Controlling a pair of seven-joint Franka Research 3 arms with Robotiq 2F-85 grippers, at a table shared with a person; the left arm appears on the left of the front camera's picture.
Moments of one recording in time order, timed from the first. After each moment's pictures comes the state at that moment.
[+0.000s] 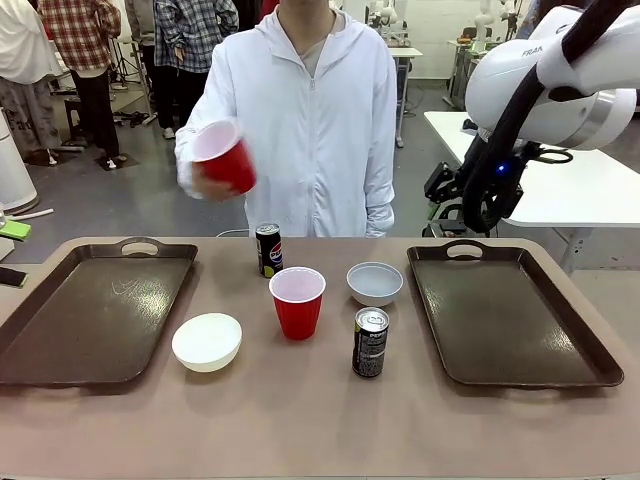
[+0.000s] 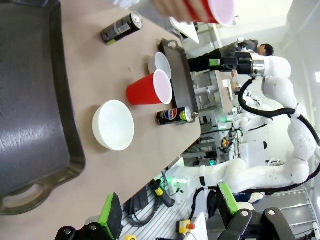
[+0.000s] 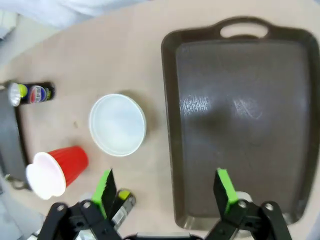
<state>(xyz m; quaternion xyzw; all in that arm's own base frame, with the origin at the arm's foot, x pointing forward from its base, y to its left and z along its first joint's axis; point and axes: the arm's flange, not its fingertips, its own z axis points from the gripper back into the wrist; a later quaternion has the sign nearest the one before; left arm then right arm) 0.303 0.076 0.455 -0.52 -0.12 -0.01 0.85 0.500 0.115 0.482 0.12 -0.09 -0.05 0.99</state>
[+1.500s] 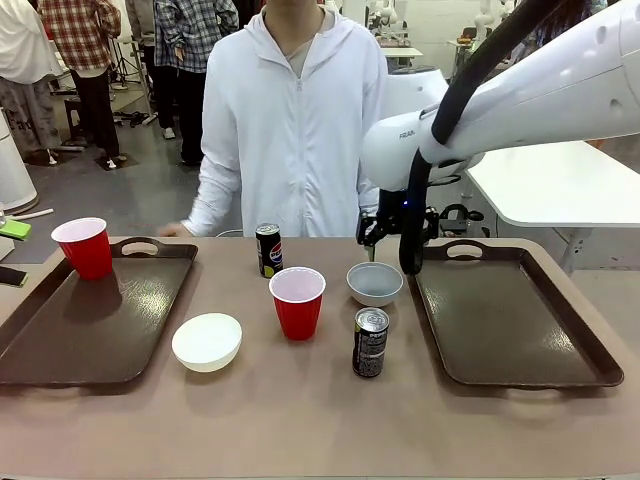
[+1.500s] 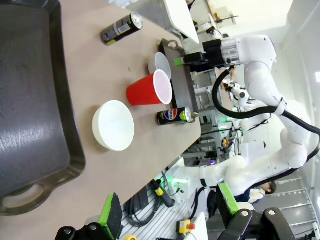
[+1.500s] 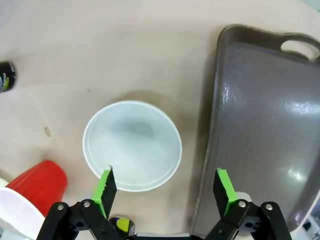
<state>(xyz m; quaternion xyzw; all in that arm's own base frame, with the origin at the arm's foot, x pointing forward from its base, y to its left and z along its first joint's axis) 0.303 0.076 0.456 -0.52 -0.12 -0.01 0.85 0.541 0.253 0.398 -0.02 -0.03 0.03 1.00</state>
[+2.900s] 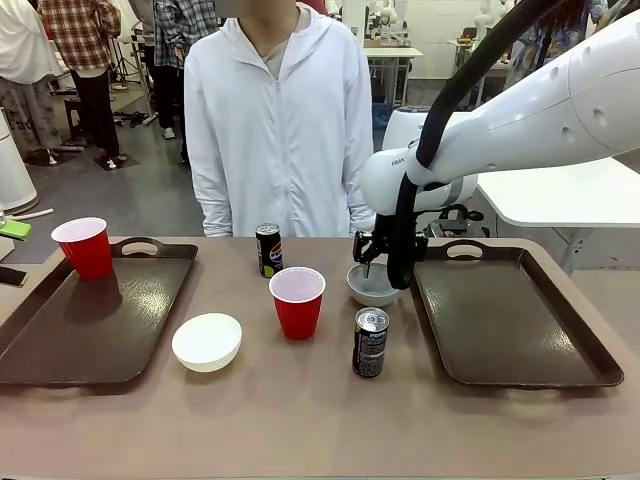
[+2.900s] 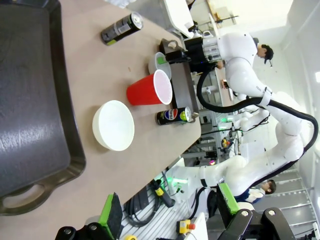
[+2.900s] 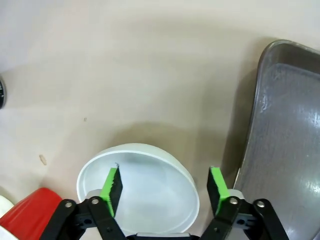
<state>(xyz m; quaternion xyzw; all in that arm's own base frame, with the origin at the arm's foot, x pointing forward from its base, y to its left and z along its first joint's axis) 0.303 0.076 0.456 -0.52 -0.12 -0.01 0.85 0.570 0.247 0.339 0.03 -0.03 0.04 1.00</state>
